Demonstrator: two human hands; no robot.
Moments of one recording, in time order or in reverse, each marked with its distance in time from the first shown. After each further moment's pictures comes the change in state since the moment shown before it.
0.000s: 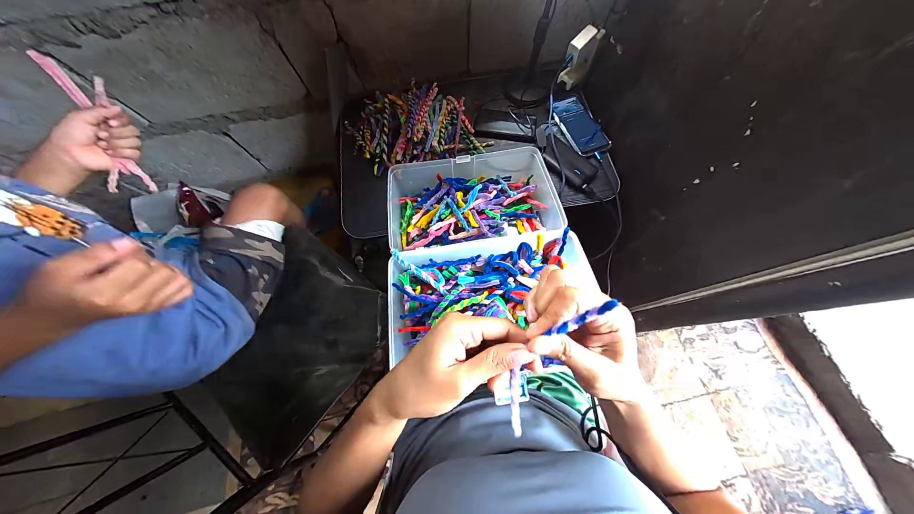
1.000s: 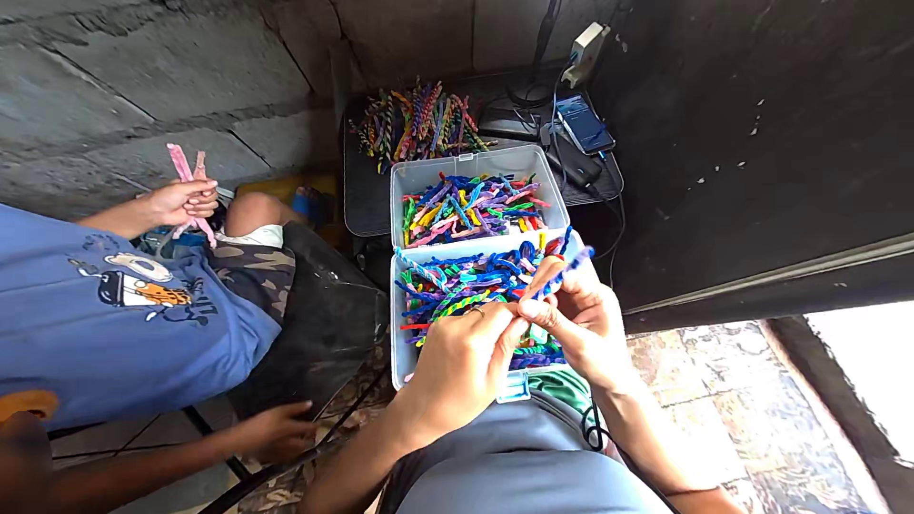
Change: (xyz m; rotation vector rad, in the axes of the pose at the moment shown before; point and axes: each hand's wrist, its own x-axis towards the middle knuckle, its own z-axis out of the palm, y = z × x) left_hand 0.002 -0.012 0.023 0.878 0.369 0.155; right_hand 0.002 0.001 0.009 0.017 0.186 0.253
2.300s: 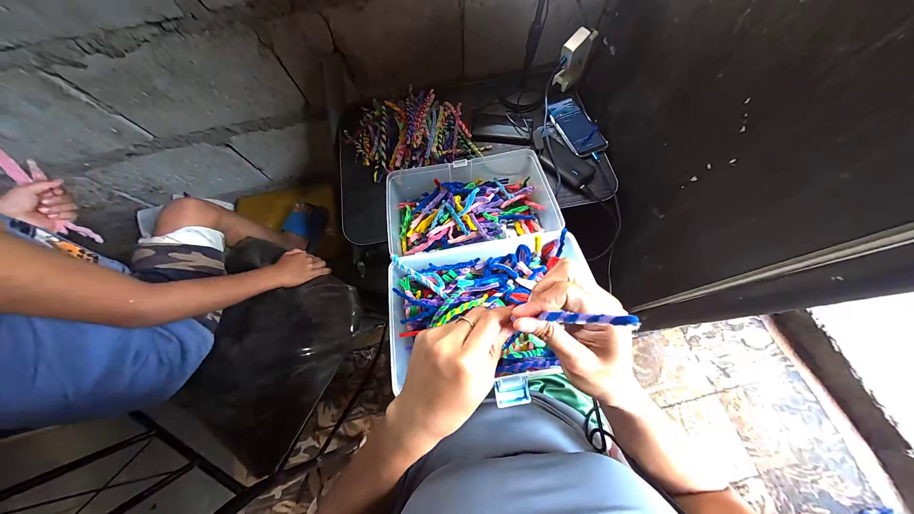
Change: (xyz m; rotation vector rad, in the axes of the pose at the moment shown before) left_hand -0.003 -0.005 0.000 0.276 0.090 0.127; right_hand -0.002 0.000 -0.003 -0.251 0.014 -0.252
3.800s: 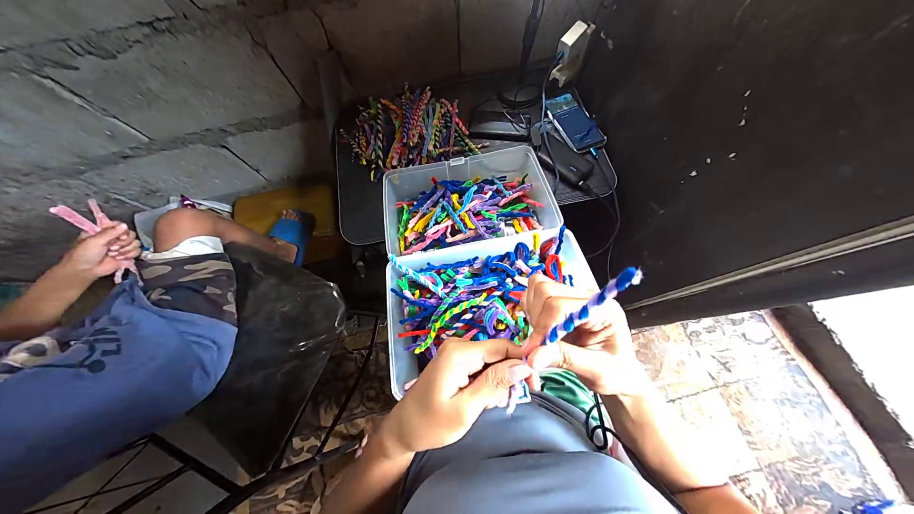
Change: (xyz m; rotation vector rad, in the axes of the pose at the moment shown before) left_hand -0.007 -0.002 -0.011 -1.131 -0.350 -0.256; right_hand 0.003 0.004 -0.009 0.364 -0.228 -0.009
